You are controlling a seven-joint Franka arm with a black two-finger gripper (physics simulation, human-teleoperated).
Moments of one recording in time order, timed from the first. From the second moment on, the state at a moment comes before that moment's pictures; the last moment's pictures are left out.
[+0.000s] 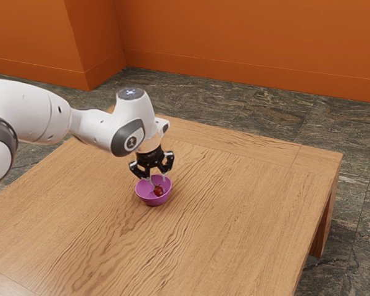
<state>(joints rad) 0.00 0.48 -0.05 -1.83 0.09 2.44 -0.86</state>
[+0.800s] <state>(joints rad) 0.01 0.52 -0.05 -1.83 0.08 2.46 -1.02</state>
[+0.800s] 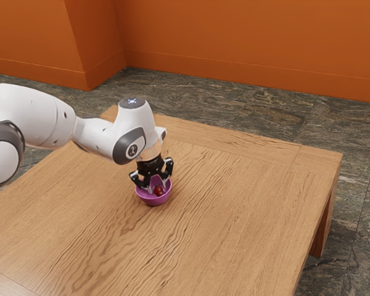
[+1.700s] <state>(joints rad) 0.00 0.53 -0.05 -1.83 0.09 2.47 -1.05</state>
